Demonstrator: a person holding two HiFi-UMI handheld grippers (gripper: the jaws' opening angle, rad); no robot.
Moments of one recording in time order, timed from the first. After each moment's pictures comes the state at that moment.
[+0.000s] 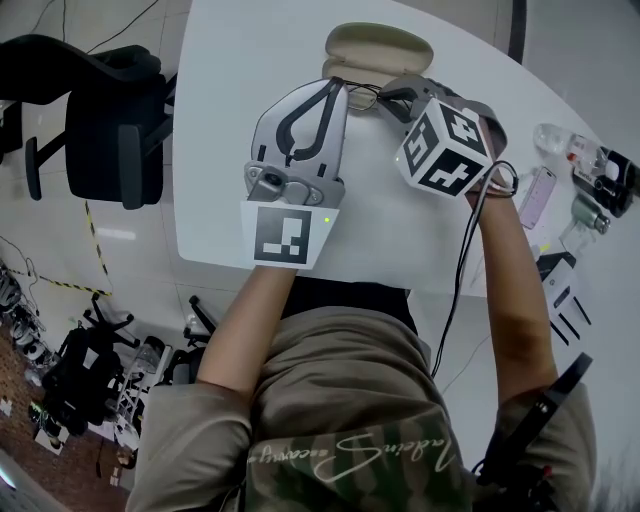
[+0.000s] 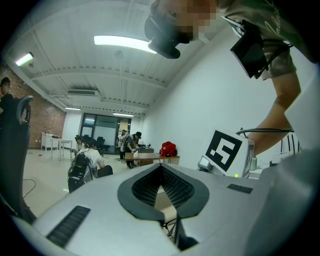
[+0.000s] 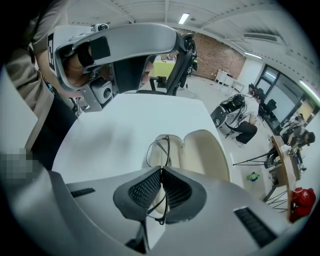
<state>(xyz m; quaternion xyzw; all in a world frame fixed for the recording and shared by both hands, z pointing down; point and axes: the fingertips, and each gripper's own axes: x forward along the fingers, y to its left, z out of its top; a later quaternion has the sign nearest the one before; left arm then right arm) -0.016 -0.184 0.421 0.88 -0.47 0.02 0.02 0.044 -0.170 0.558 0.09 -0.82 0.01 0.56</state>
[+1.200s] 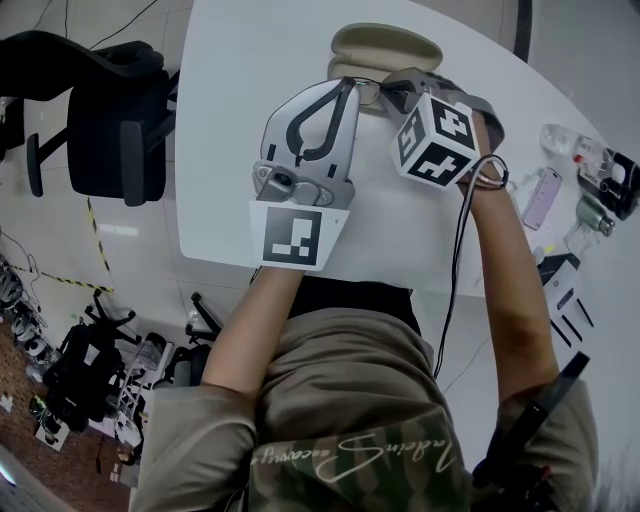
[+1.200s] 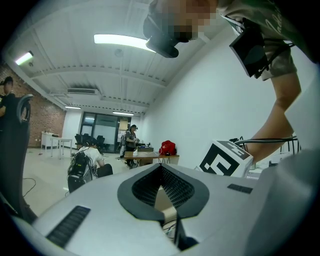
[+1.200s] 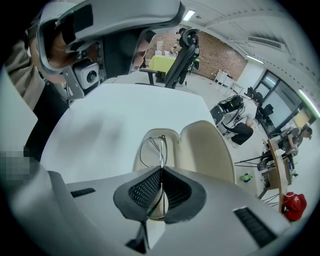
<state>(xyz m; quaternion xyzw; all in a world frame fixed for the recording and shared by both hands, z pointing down) -0.013 -0.184 0.420 0.88 -0.47 0.02 0.03 0.043 -0.182 0.584 0.10 -0.81 -0.02 0.58</state>
